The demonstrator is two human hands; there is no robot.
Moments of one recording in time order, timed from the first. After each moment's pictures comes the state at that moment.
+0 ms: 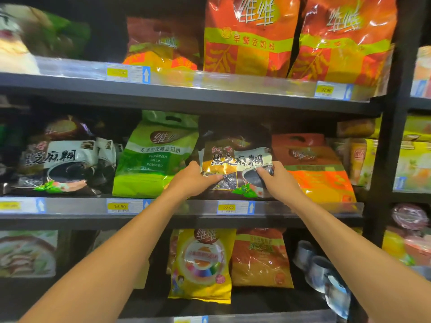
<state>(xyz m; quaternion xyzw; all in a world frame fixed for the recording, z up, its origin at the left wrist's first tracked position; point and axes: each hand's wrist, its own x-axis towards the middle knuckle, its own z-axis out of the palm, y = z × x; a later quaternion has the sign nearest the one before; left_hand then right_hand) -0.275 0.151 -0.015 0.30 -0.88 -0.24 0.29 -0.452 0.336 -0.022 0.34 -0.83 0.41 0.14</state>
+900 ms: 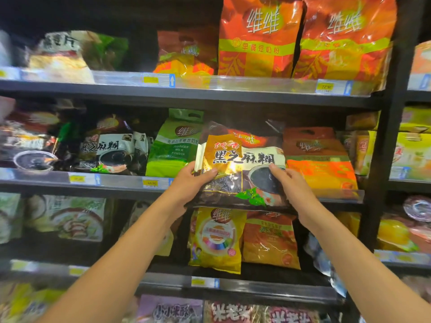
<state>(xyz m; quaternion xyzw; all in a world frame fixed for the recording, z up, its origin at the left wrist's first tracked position) -0.167 0.237 -0.052 0.15 -0.72 -0.55 0.40 -0.359 0.416 -0.050 0.38 -0.65 0.65 -0.07</state>
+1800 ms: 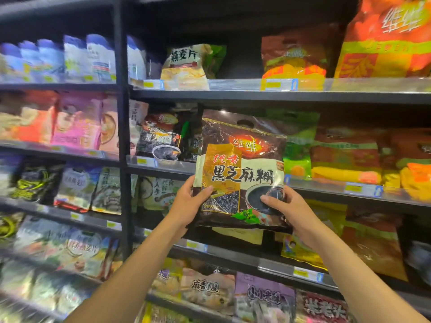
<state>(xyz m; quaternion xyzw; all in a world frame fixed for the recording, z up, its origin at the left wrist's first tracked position) 0.135 0.106 -0.125 0.21 -0.68 -0.51 0.49 -0.099 0.260 -0.109 0.49 -0.57 0.62 -0.23</state>
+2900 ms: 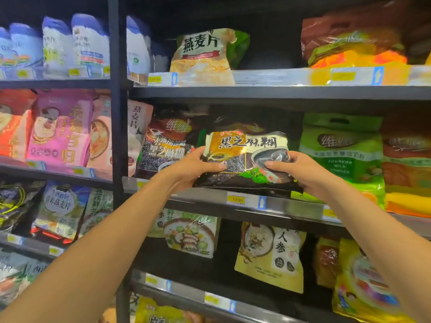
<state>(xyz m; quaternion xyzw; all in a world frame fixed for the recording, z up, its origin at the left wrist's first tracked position) 0.115 -0.123 -0.002 0.22 -0.77 -0.50 0.32 -0.137 0.030 0.004 0.54 -0.60 0.56 -0.19</state>
